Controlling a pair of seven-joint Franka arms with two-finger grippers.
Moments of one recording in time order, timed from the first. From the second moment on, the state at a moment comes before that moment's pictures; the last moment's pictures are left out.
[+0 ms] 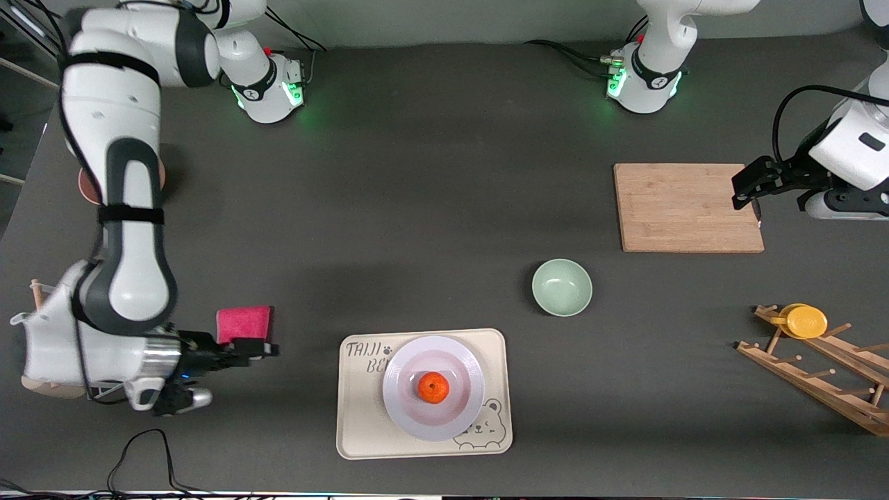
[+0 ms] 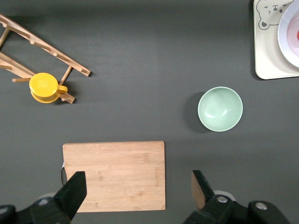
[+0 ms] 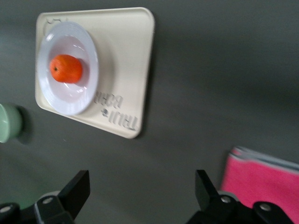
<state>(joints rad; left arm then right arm) -0.14 -0.03 0.04 -1.64 -0.01 1.66 -0.06 0.22 0.72 -0.34 -1.19 0.64 1.75 -0.39</state>
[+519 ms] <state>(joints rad) -0.14 -0.03 0.04 -1.65 -0.01 1.66 -0.06 0.13 0.25 -0.27 -1.45 0.18 1.62 -0.25</state>
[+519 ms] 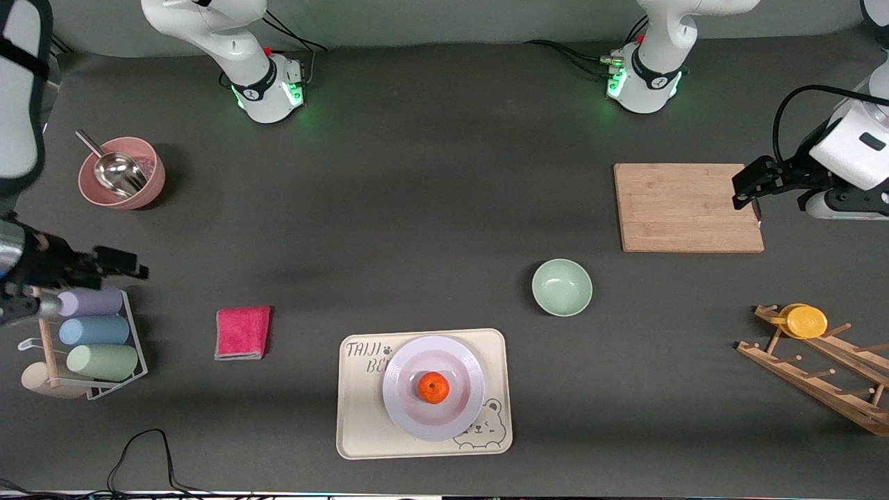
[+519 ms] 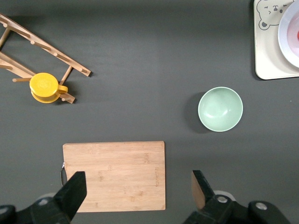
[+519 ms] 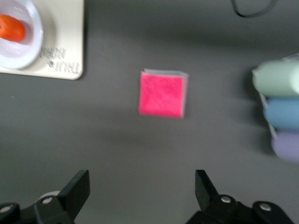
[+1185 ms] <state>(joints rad) -0.14 -0.03 0.03 -1.65 0.03 1.66 -0.07 -0.02 0.10 -0.07 -1.49 0.04 1.52 -0.16</state>
